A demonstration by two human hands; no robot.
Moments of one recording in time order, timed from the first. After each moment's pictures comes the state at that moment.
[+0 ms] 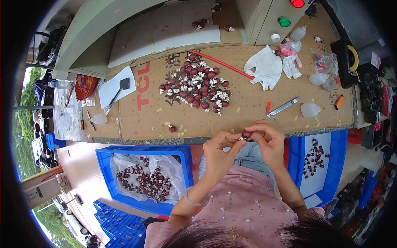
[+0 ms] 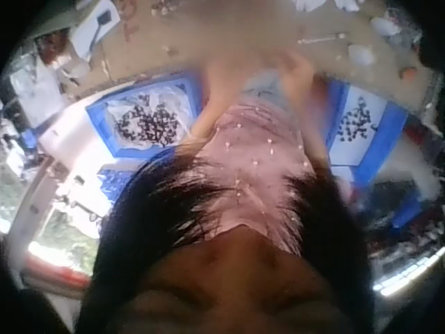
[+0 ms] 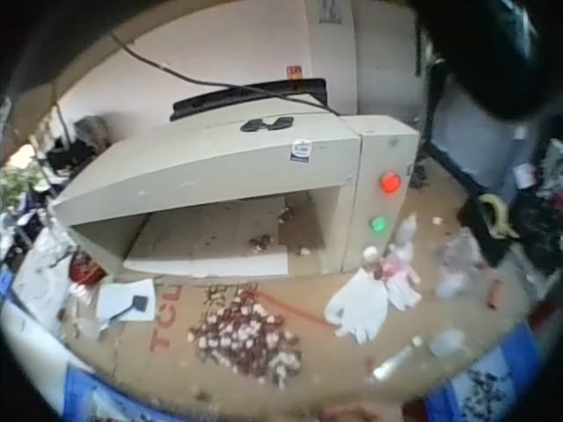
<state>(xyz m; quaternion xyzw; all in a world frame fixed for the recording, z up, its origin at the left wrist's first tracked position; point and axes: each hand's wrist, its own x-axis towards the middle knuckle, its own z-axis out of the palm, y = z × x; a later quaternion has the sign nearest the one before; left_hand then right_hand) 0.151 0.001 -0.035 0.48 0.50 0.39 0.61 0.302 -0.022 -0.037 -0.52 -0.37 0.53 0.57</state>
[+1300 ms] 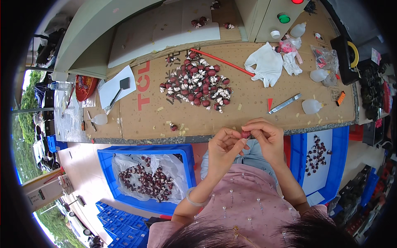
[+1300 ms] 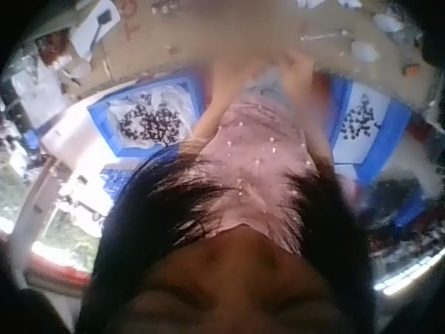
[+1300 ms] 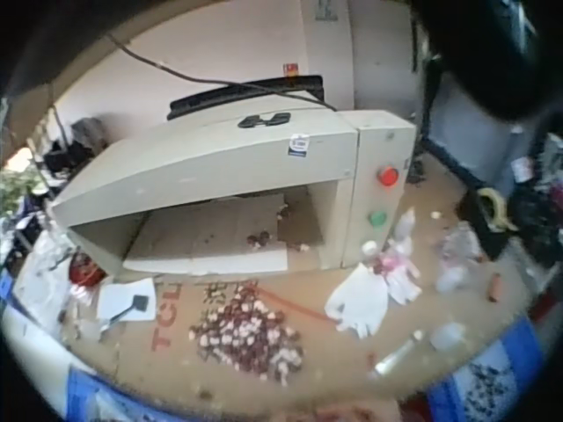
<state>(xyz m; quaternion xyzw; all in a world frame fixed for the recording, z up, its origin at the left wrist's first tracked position) 0.147 -0.001 -0.036 0.36 0.42 0.39 0.73 0.298 -0.017 -0.033 -0.52 -0.42 0.50 0.54</state>
